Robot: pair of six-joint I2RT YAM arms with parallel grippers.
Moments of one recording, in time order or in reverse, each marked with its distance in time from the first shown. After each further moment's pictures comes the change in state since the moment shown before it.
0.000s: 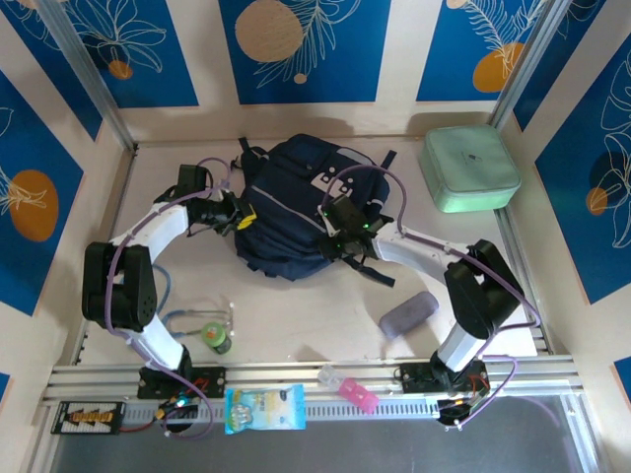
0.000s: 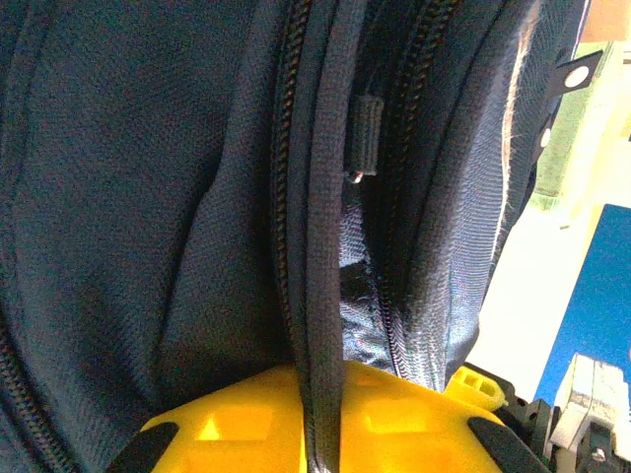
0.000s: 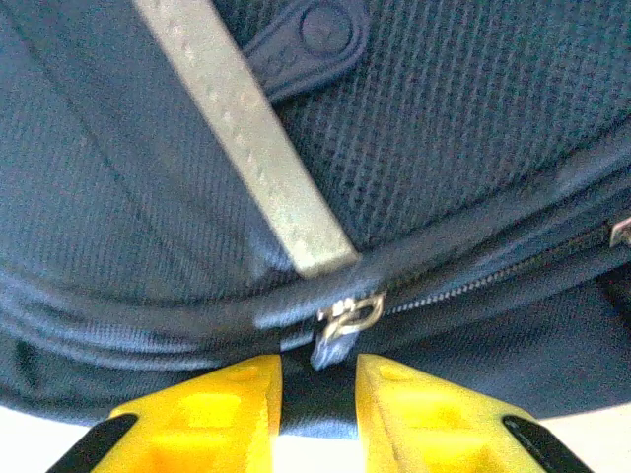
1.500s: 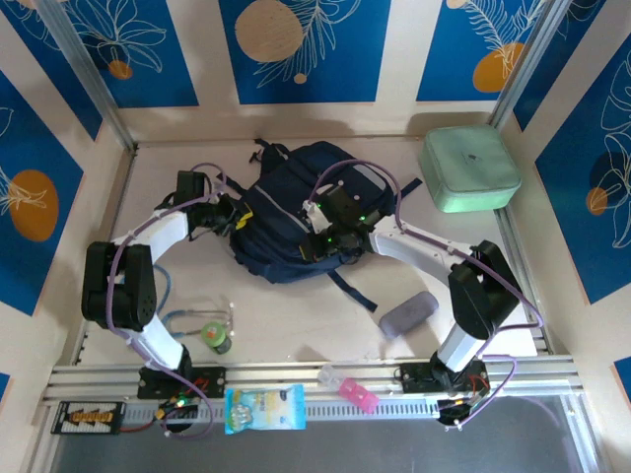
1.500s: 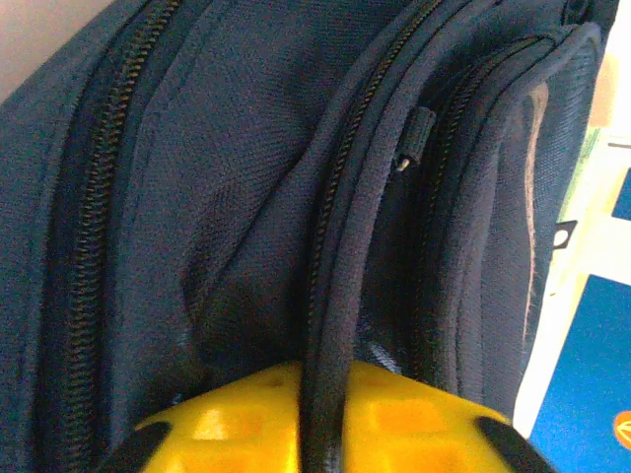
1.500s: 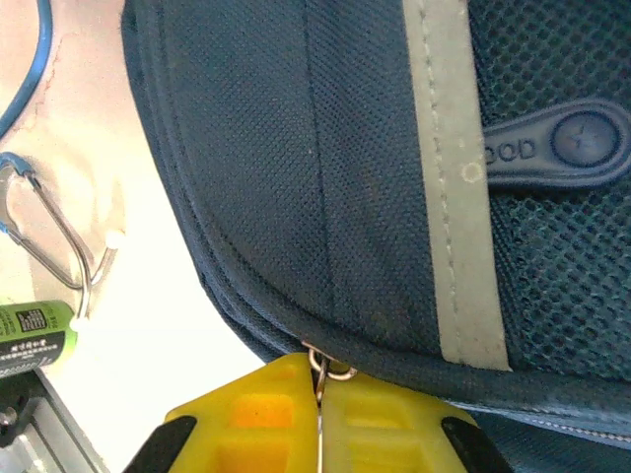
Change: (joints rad) left arm 0.013 -0.002 -0.090 0.181 -0.072 -0.147; right arm 0.034 0.000 0.107 -0.065 -0.359 0.080
